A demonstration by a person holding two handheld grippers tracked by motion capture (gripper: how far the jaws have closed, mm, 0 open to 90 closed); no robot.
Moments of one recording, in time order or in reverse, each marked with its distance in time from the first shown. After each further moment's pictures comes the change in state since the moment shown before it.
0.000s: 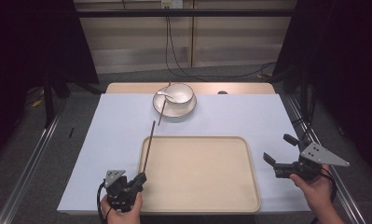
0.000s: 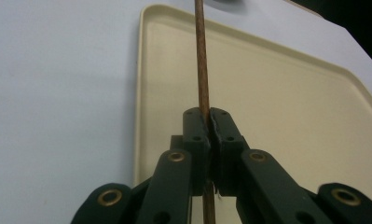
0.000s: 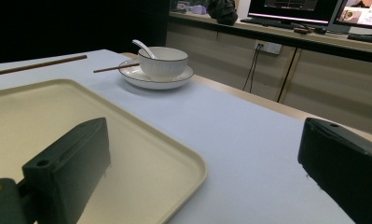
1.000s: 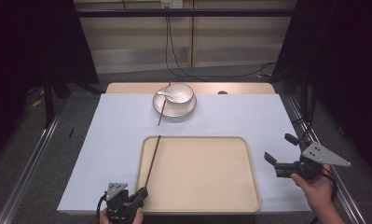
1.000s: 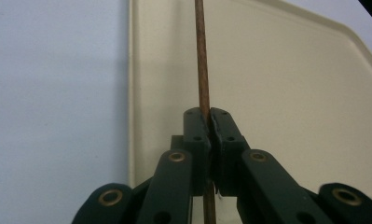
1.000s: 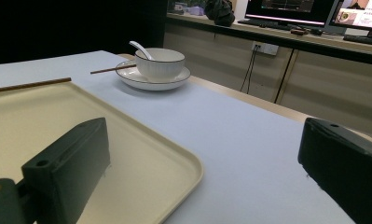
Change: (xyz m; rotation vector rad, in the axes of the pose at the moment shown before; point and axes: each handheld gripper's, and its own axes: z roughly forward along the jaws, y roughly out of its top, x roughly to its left) left arm -0.004 -0.021 -0.017 0.095 -0.004 0.036; right arm -0.002 0.000 -0.001 -0.006 -0.004 -0.006
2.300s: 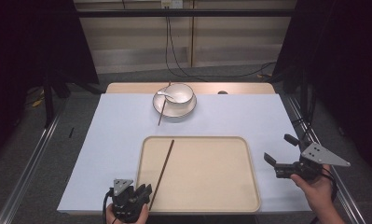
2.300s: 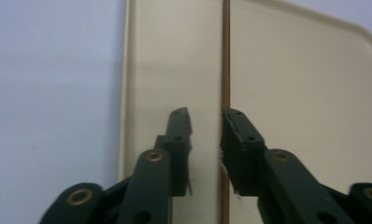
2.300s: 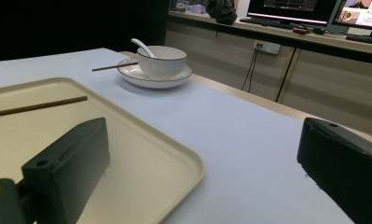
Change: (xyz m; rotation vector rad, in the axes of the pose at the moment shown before) left arm -0.009 0.008 0.012 -0.028 0.039 0.020; right arm 0.001 0.000 -0.001 0.012 0.011 -0.006
